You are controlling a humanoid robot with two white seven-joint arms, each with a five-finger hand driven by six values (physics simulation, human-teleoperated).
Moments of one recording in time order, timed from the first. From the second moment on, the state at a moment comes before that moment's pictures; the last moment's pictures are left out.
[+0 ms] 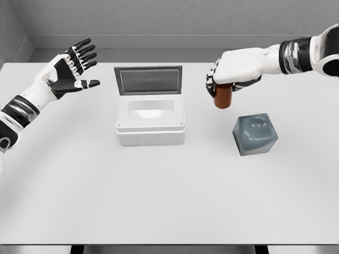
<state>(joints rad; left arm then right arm) -0.48 0.65 -0.47 -1.38 0.94 -0.02 -0.28 -1.23 -0.74 1.14 -1.40 0.32 -0.61 0.61</state>
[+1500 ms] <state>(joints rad) -0.48 0.65 -0.47 -1.38 0.94 -0.02 -0.28 -1.30 -0.46 1.15 -1.31 0.32 -0.61 0.61</state>
